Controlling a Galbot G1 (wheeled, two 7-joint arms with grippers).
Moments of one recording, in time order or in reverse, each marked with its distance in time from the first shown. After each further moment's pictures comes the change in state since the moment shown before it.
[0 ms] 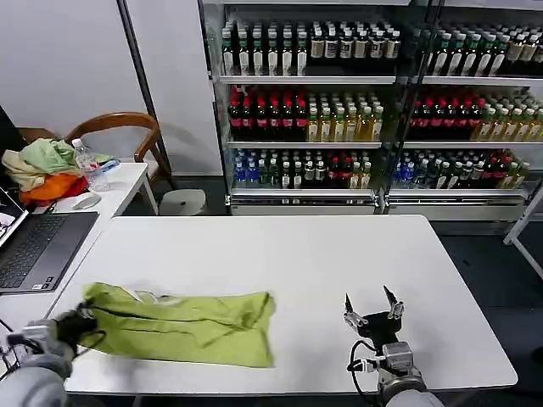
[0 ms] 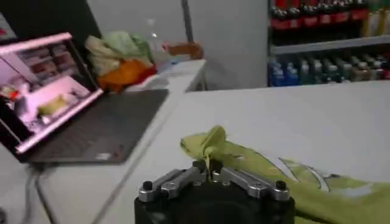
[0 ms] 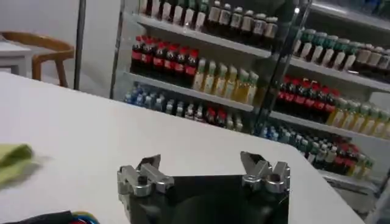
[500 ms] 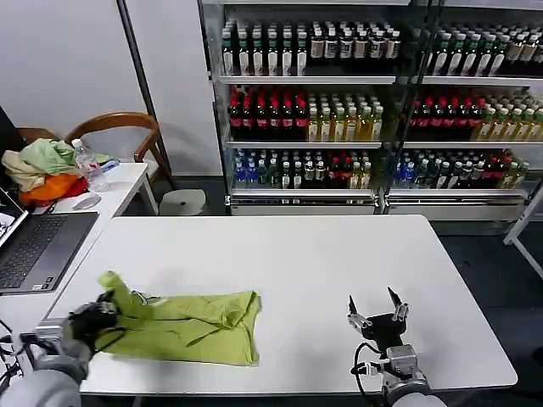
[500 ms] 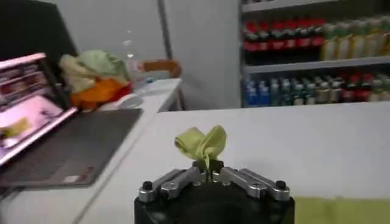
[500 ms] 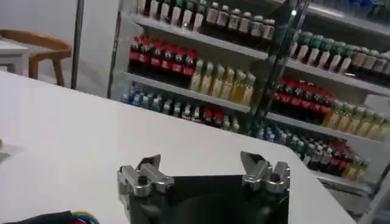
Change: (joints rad) left arm -0.016 -0.070 0.149 -0.153 0.073 -0.004 0.018; right arm -0.044 -0.008 0.040 0.016 -0.014 0.005 0.001
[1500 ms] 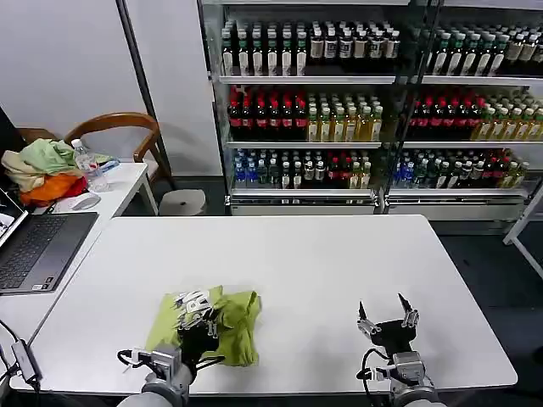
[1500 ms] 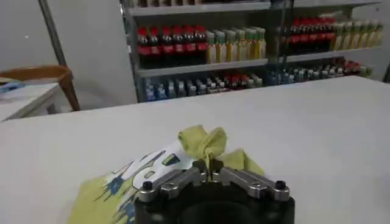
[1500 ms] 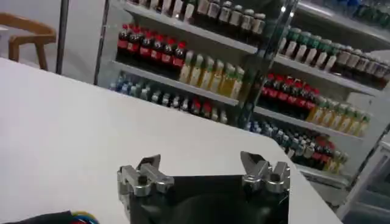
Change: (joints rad) left arm -0.158 -0.108 0.473 0.047 0.250 -0.074 0.042; right arm -0.031 0.007 0.025 -0.014 -0.035 0.002 0.000
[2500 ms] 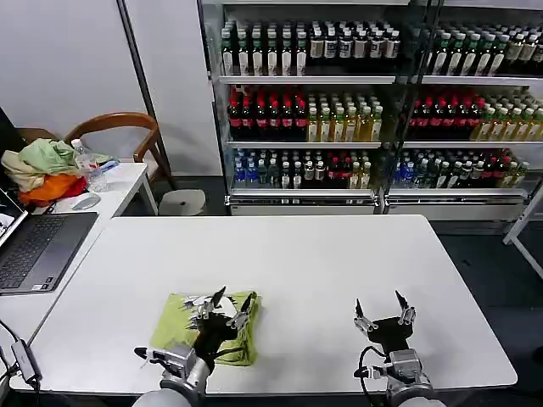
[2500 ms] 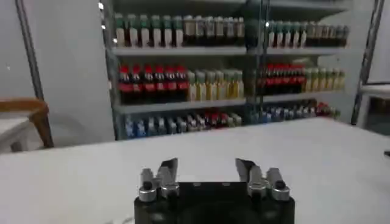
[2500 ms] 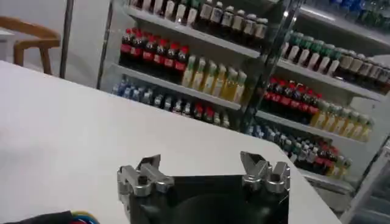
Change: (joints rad) left arm -0.022 -0.033 0.024 -0.012 0.063 -0.165 0.061; right arm 0.026 0.008 -0.015 0.001 -0.010 0.007 -0.005
